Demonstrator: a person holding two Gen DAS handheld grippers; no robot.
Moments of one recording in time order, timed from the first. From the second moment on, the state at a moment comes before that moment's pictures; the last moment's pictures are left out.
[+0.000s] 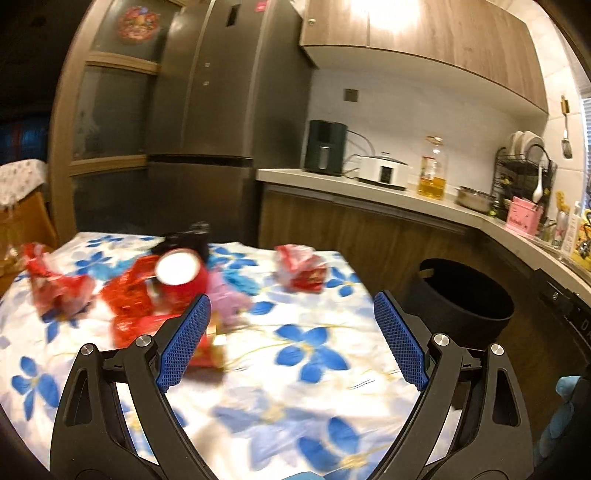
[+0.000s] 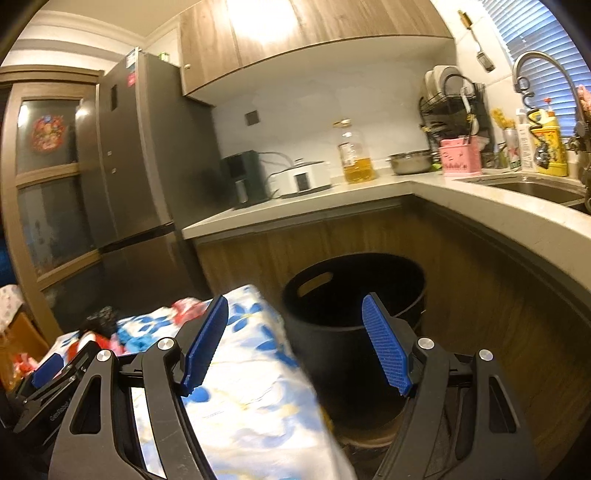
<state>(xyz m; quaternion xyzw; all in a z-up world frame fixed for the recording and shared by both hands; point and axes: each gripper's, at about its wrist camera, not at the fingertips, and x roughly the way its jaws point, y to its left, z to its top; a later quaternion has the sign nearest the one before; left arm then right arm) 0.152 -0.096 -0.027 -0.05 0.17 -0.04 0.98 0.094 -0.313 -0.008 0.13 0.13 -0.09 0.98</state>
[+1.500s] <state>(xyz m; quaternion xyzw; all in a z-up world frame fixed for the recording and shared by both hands) 0.223 0.155 -0.074 -0.17 0.23 0.14 0.95 0.177 -0.105 -0.079 0.06 0.23 0.16 0.96</state>
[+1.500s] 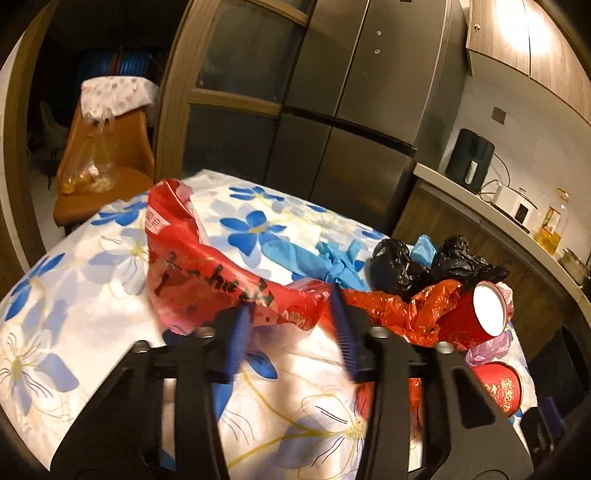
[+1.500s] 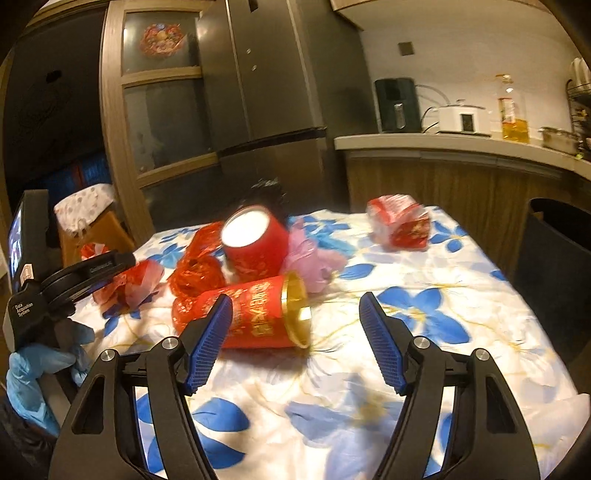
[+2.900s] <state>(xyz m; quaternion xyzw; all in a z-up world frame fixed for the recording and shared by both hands) 0.157 0.097 -0.065 -0.13 0.21 0.09 0.96 0.155 -0.099 -0.067 0.07 0.22 0.26 0.94</state>
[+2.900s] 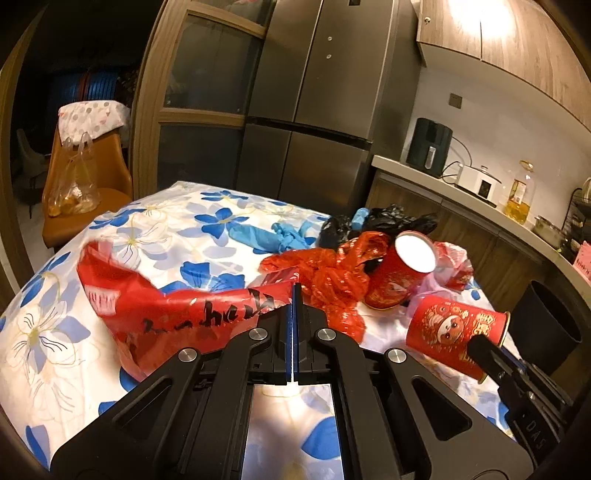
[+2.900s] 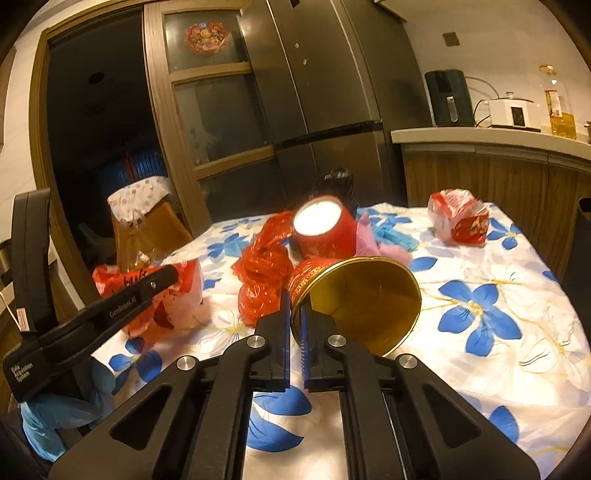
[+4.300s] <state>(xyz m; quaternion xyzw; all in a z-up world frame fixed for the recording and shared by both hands) 0.154 -0.123 0.005 -0.05 0.16 -0.12 0.98 0.098 -0.287 -0.014 0.12 0.13 0.06 0.98</state>
